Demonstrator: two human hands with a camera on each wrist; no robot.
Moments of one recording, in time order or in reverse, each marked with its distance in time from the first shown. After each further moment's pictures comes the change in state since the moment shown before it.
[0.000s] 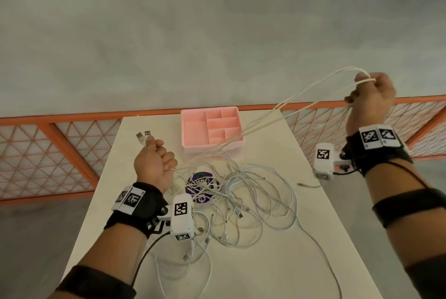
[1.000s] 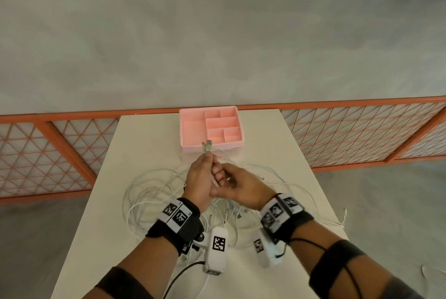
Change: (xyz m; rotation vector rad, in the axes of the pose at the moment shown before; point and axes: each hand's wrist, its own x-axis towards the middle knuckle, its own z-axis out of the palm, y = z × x) left_hand -0.048 -0.080 0.028 0.205 -0.345 -0.112; right_hand -0.209 0.096 0.037 -0.477 -1.349 0.340
